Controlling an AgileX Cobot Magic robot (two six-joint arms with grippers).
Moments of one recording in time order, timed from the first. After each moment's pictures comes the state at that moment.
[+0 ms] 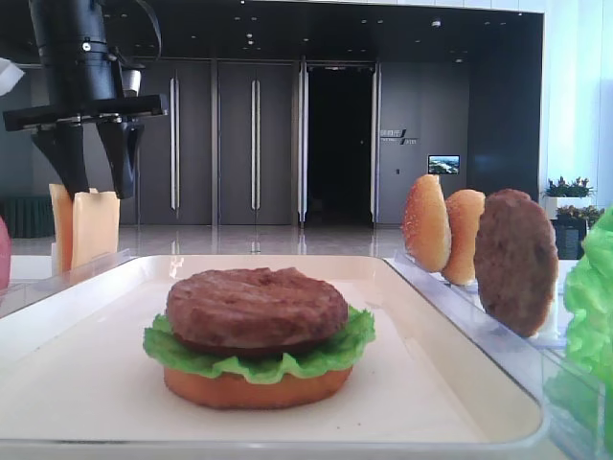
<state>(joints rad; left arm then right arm) -0.23 2.12 -1.83 -0.03 1.12 -0.21 0.00 -0.01 -0.51 0.00 1.13 0.02</state>
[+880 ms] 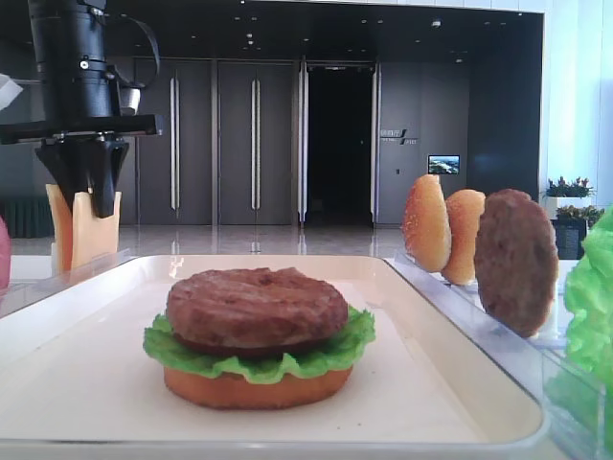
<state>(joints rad) -0.23 2.16 -1.83 0.01 1.13 -0.21 0.00 -0.01 -0.51 0.00 1.13 0.02</state>
